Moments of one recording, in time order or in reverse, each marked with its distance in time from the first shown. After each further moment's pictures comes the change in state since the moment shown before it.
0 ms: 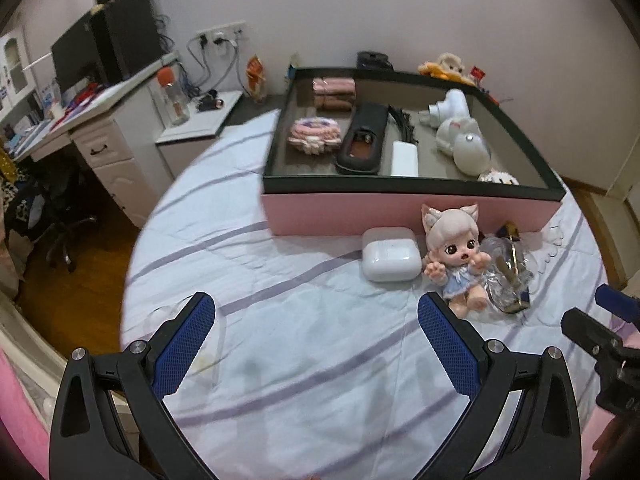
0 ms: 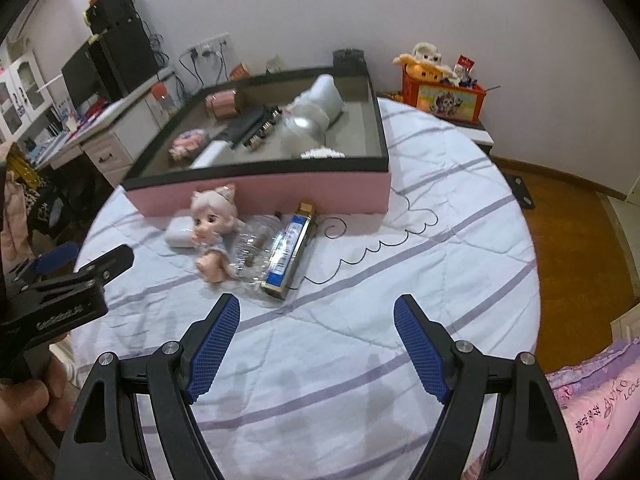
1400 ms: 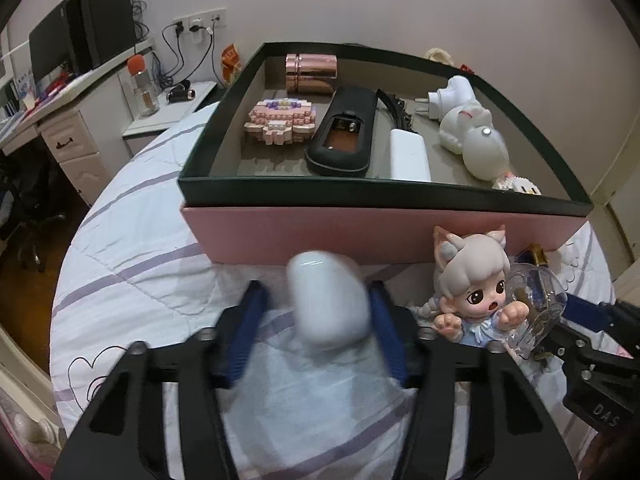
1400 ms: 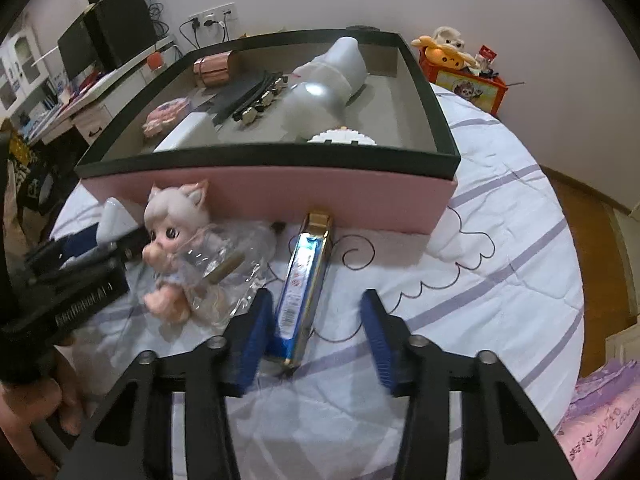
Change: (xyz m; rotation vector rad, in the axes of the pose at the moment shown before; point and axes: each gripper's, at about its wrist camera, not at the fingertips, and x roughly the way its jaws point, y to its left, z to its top) left arm 0.058 -0.002 0.011 -0.023 0.004 -0.095; right arm 0.061 0.011 0.021 -0.059 0.074 -0.015
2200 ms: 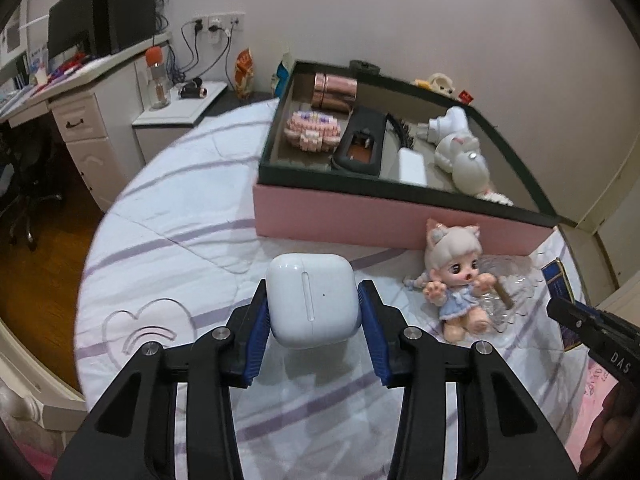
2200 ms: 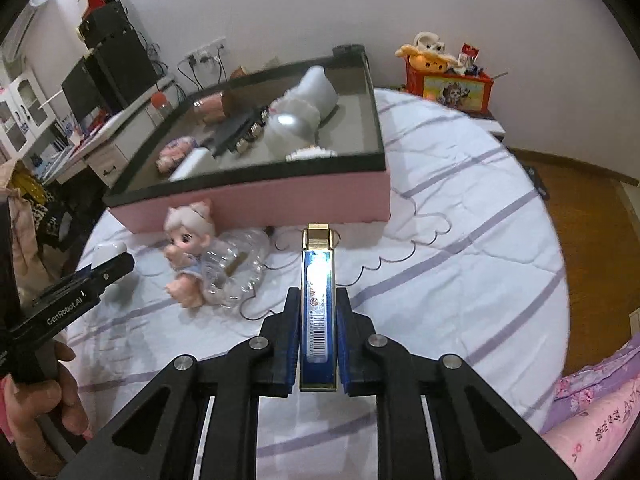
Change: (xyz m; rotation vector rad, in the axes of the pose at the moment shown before) left arm -0.050 0.024 -0.018 -0.079 -0.047 -0.047; right arm -0.041 -0.025 -0.017 0.100 -0.097 0.082
